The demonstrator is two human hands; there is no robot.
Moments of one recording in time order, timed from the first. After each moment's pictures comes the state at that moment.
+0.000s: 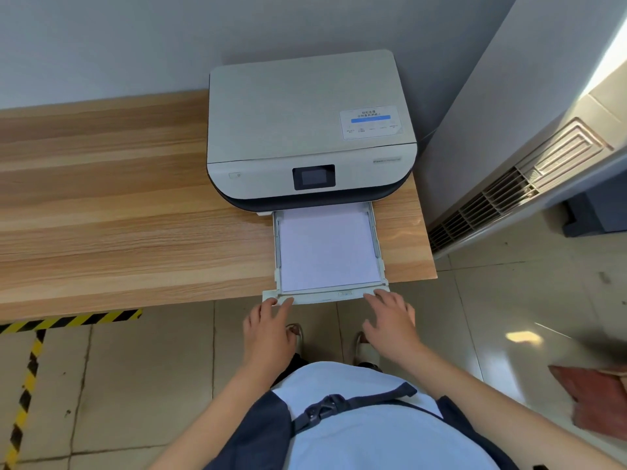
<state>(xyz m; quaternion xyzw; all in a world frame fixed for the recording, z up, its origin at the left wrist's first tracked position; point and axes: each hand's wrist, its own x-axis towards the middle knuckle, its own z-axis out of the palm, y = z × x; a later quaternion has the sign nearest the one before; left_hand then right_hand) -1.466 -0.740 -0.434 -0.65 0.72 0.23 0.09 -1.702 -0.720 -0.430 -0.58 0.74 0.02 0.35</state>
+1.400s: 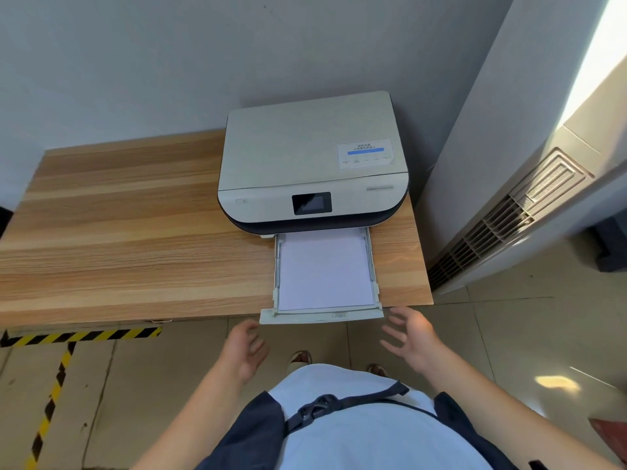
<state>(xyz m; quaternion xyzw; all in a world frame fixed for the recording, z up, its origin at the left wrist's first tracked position) -1.458 -0.764 -0.423 -0.72 0.01 0.61 -0.33 -1.760 -0.740 -0.428 0.06 0.66 -0.38 0.64</state>
